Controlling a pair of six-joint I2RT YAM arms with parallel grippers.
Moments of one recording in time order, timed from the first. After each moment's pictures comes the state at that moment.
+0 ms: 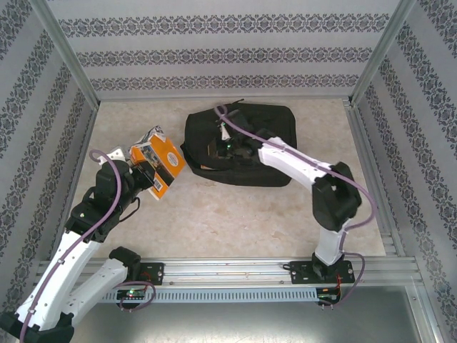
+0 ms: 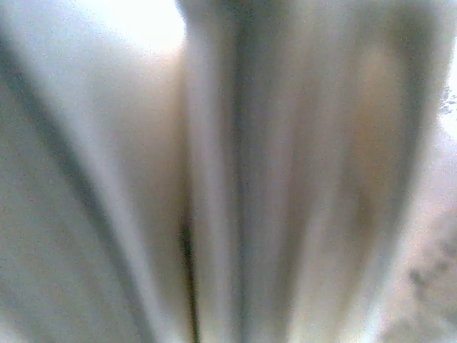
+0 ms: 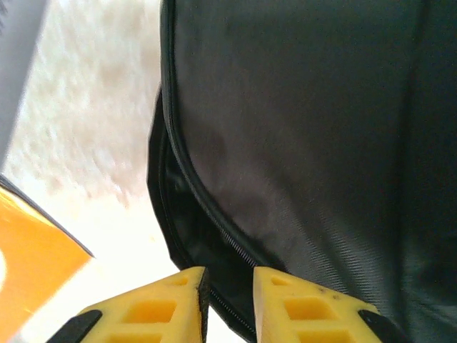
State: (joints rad) left arm -0.36 0.68 0.88 -0.69 -0.18 -0.77; right arm 0.67 1.87 1.52 -0.52 -0.21 0.55
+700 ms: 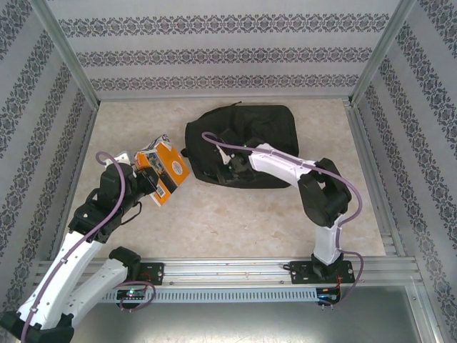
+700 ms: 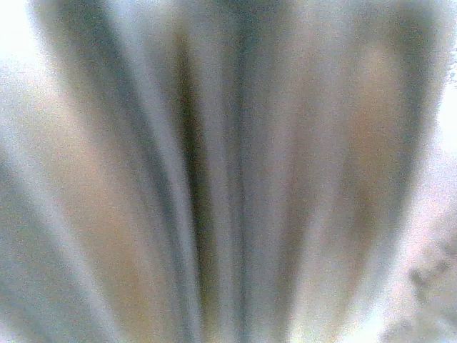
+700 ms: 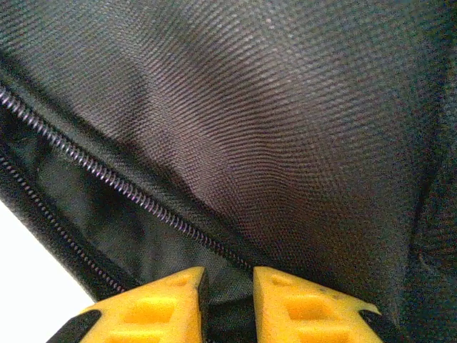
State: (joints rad) left arm -0.36 0.67 0.83 -0.70 -0.12 -0.77; right arm 0.70 1.91 1.42 -0.74 -0.13 0.35
